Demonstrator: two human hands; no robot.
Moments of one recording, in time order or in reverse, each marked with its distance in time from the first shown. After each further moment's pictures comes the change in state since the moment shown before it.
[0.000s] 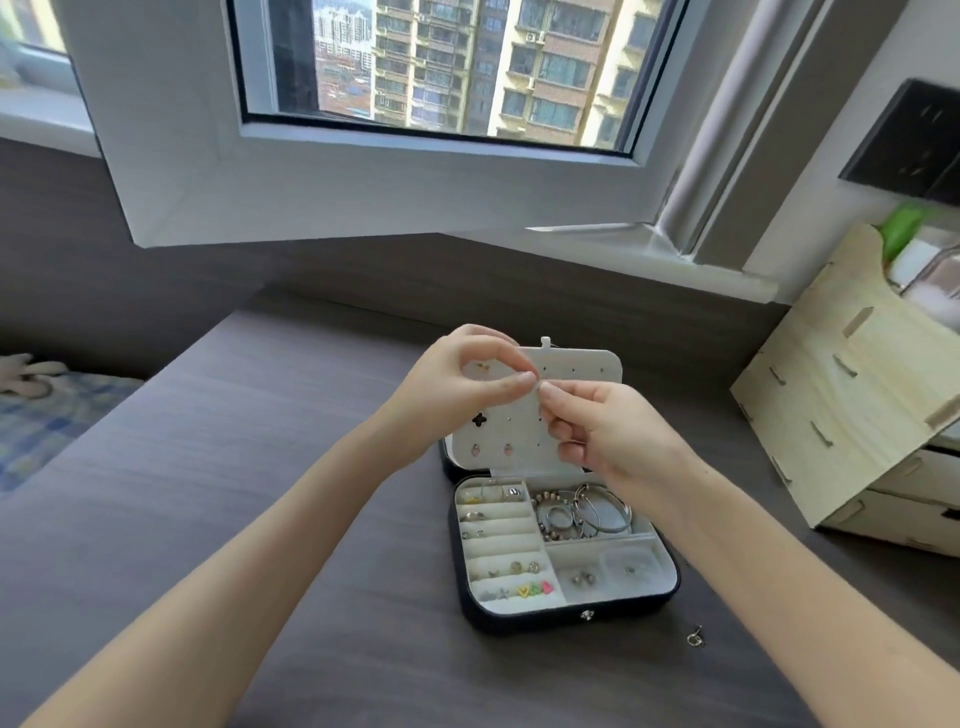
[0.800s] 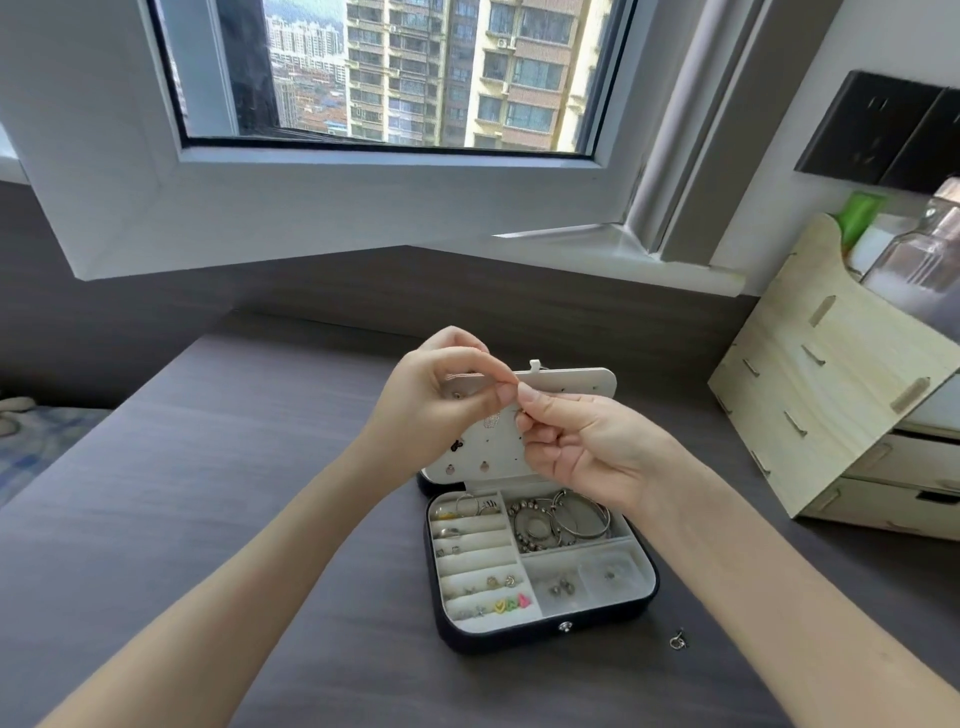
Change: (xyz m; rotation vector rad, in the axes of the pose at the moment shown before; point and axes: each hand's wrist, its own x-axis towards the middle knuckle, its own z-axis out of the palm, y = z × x) left_hand -0.001 0.000 0.012 -0.045 0.063 0.211; right_hand -0.009 -0.013 -0.001 0.450 -0.072 0.155
